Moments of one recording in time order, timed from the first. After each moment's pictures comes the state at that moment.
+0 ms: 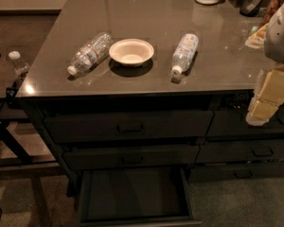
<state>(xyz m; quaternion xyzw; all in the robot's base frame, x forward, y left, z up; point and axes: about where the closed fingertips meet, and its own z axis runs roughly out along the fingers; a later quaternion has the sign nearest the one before) 0.438 -0.217 0.977 -0.60 0.78 -0.03 0.16</state>
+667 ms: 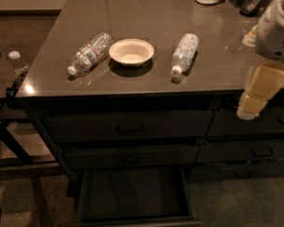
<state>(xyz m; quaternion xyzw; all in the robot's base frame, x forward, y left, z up) 0.451 -0.215 0.973 -0.59 0.80 -0.04 0.15</state>
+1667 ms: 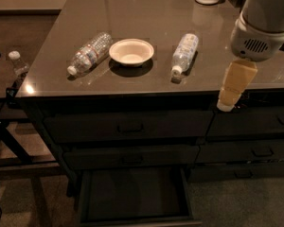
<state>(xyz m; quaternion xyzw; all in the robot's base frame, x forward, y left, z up) 0.493 -0.214 0.942 -0.51 0.85 -0.07 0.10</state>
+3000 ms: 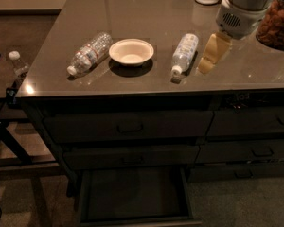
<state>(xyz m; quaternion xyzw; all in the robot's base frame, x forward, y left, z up) 0.572 -0.210 0.945 -0.39 0.91 -0.04 0.12</state>
